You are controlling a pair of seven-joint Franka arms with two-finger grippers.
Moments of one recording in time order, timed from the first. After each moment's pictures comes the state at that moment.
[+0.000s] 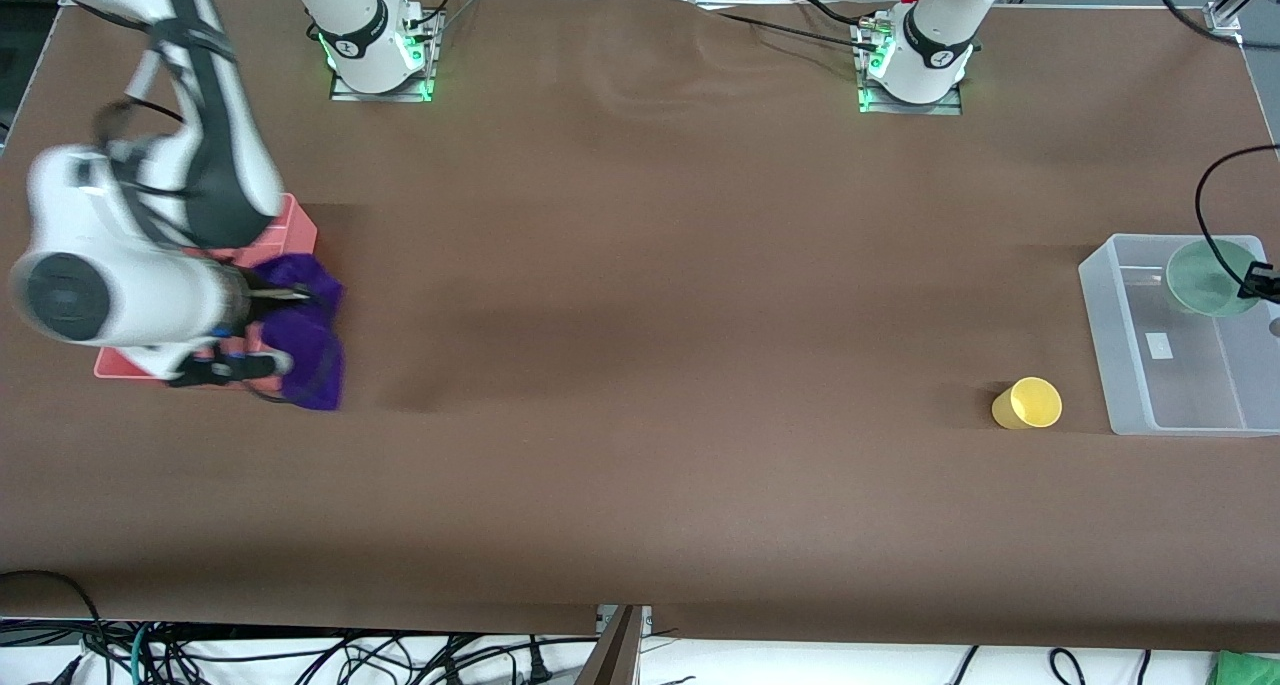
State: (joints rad) left arm 0.51 0.58 0.04 -1.52 0.23 1.89 0.81; right arm 0.11 0.42 -0.05 -1.44 -0.06 1.47 -0.09
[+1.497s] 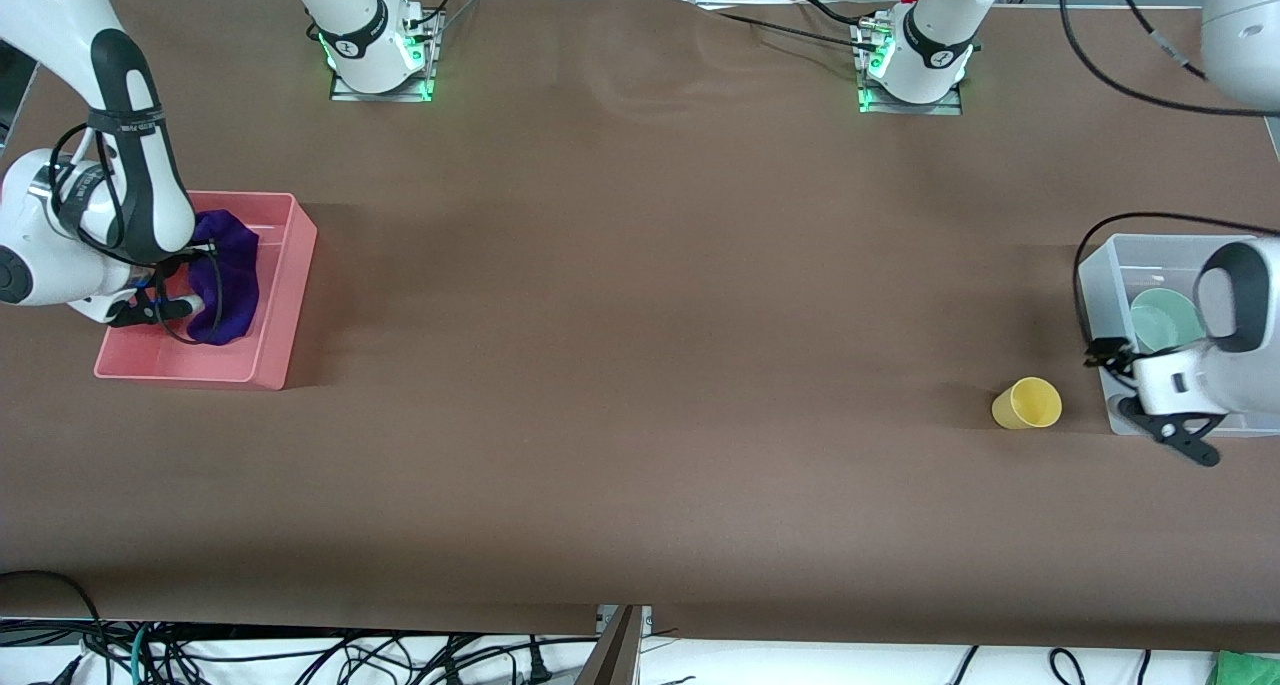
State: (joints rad) left arm 0.23 0.66 -0.06 -1.42 0.18 1.91 0.71; right arm 0.07 0.42 -0.39 -2.02 -0.06 1.96 -0.47
